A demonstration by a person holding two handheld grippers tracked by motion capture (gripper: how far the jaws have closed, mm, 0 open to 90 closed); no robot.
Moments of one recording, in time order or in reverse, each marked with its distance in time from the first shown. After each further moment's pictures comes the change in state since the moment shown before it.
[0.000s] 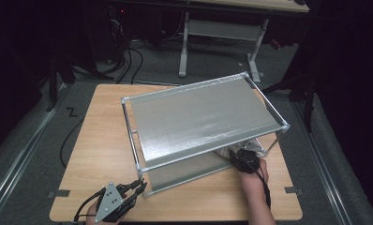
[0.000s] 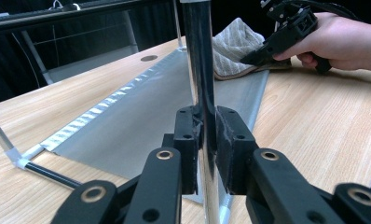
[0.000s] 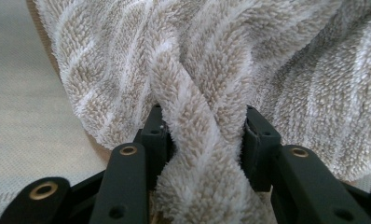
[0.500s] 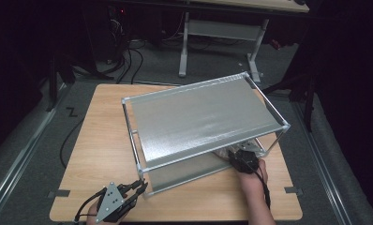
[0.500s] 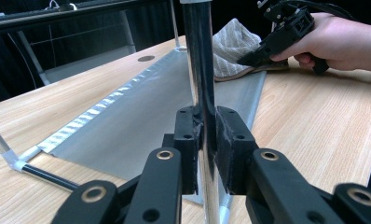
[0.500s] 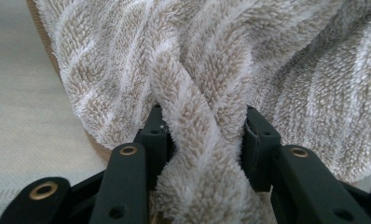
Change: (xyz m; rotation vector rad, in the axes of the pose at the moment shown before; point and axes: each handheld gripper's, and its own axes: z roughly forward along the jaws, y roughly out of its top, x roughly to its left) left arm -0.001 0.001 0.002 0.000 -0.005 0.004; right arm 0.005 0.000 -0.001 0.005 0.016 -0.004
